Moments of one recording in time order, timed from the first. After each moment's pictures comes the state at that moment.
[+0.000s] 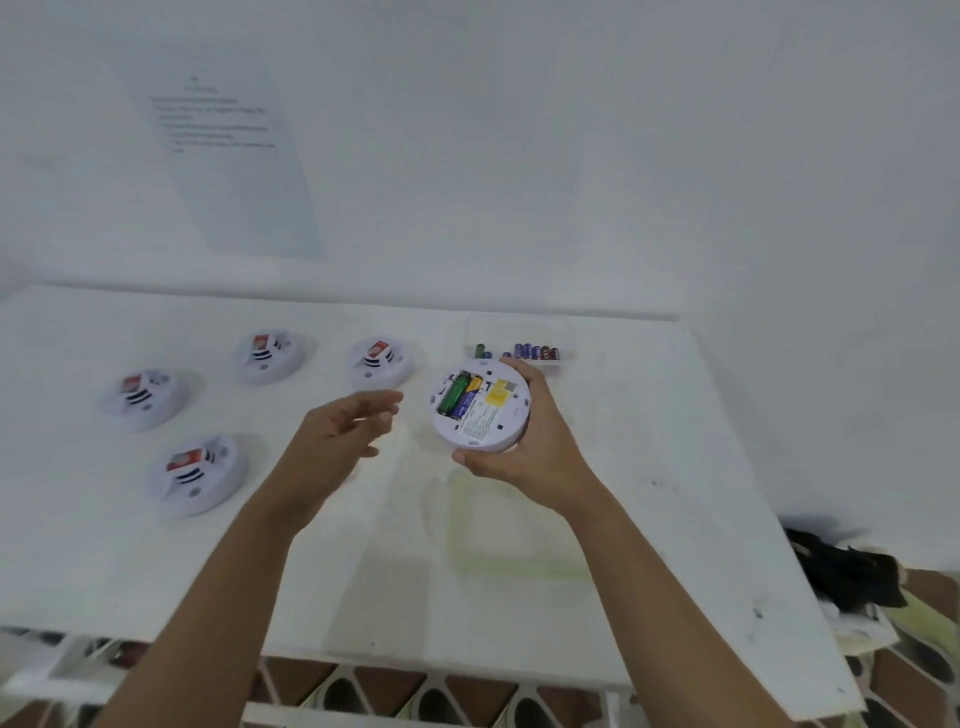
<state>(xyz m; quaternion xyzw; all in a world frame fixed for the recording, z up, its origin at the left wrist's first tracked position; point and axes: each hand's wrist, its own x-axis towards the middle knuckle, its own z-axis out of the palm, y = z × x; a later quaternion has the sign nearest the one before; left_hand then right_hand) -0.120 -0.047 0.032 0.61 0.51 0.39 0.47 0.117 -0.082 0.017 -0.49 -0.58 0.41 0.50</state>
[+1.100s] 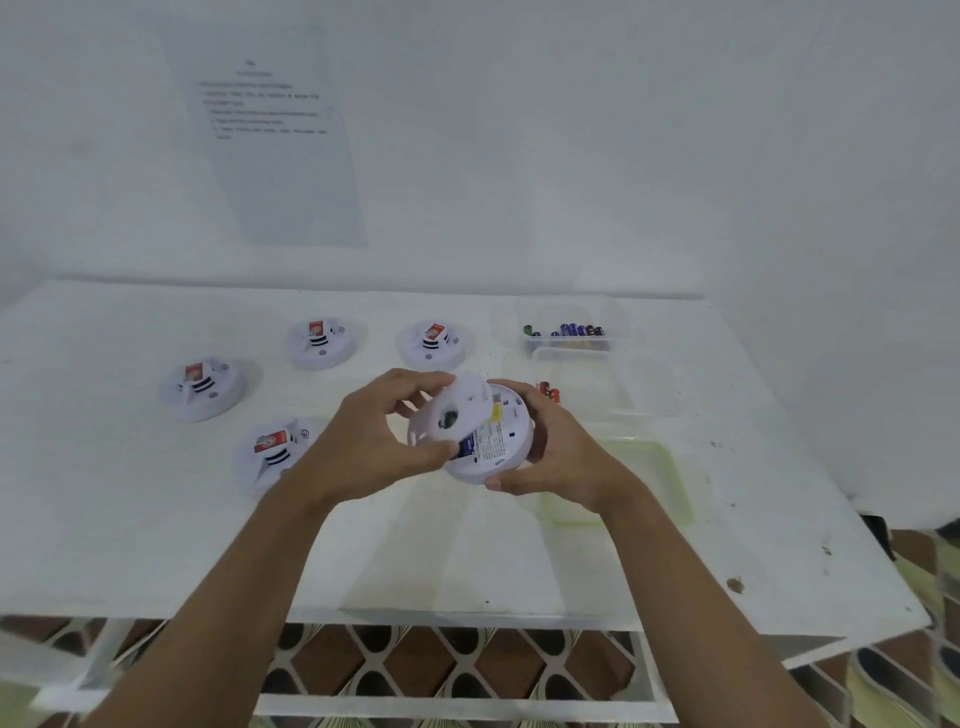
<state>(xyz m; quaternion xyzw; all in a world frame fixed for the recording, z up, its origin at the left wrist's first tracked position) -0.196 -0.055 0.048 0.79 0.39 0.32 0.36 0.040 -0.103 0.015 -0.46 -0.58 0.53 0.41</state>
